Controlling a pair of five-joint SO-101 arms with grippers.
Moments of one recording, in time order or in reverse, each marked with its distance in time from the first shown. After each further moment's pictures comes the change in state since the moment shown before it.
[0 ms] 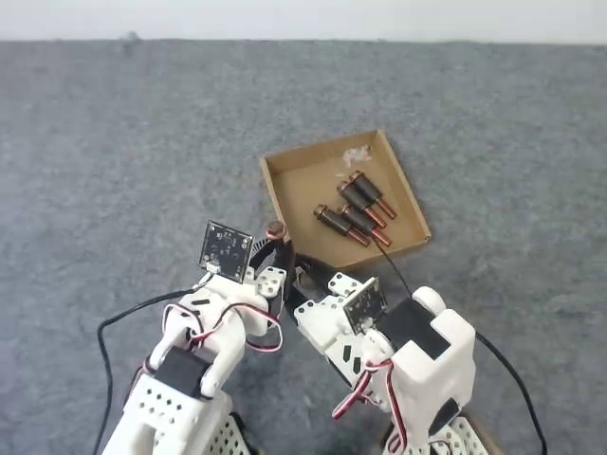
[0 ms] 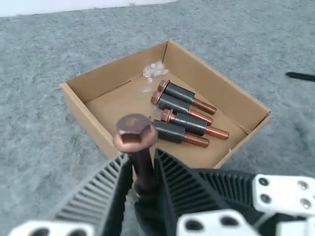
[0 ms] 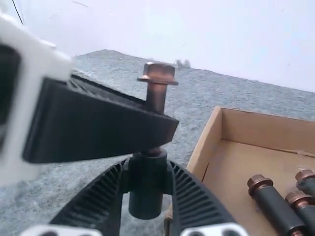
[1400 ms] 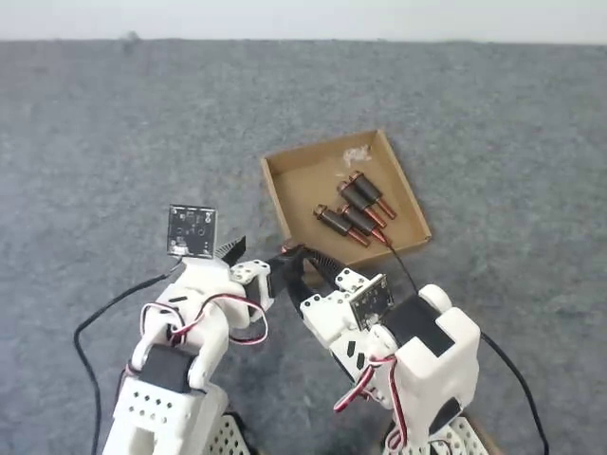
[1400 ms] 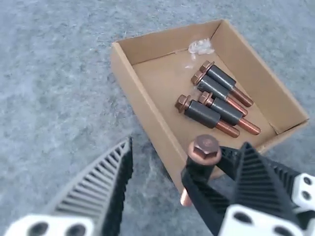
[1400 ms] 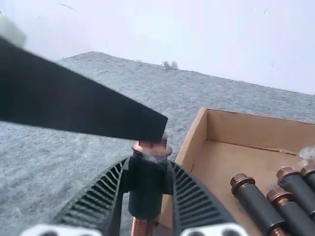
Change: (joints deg) left arm -7.9 0.2 -6.2 11.6 7.0; right arm 2.5 -0.1 0.1 0.0 0.1
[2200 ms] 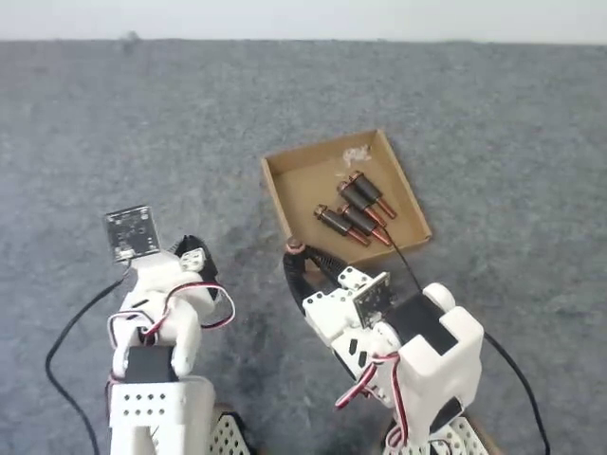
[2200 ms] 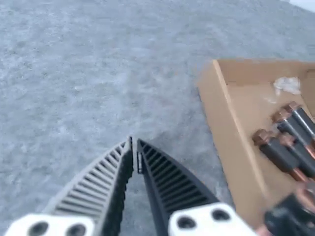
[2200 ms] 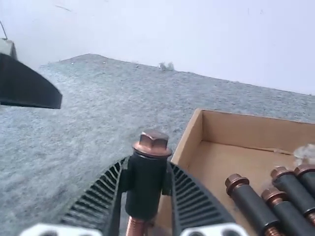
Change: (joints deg) left arm -18.5 0.0 3.3 -2.8 1.9; right arm 2.5 0.0 0.0 -0.4 -0.1
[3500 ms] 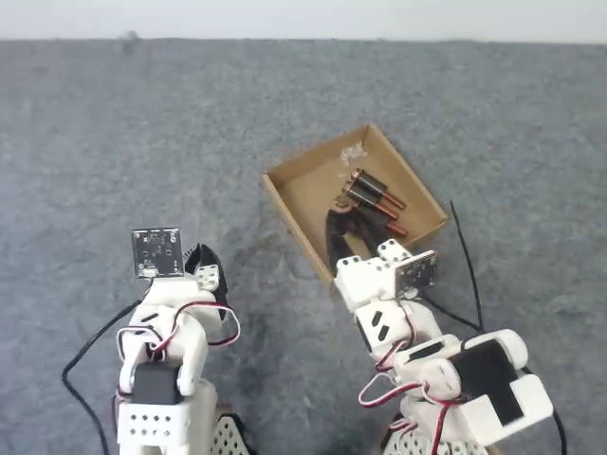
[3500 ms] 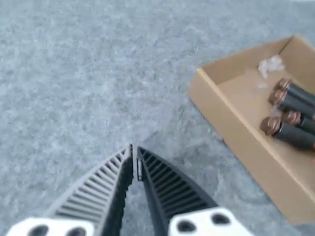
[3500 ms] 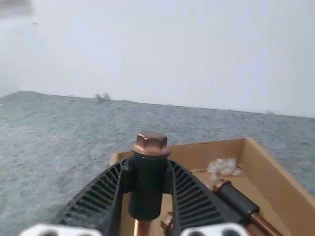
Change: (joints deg) left arm 3.8 -17.8 7.3 9.0 -8.9; right arm 13.1 -23.0 1.4 17.7 -3.3
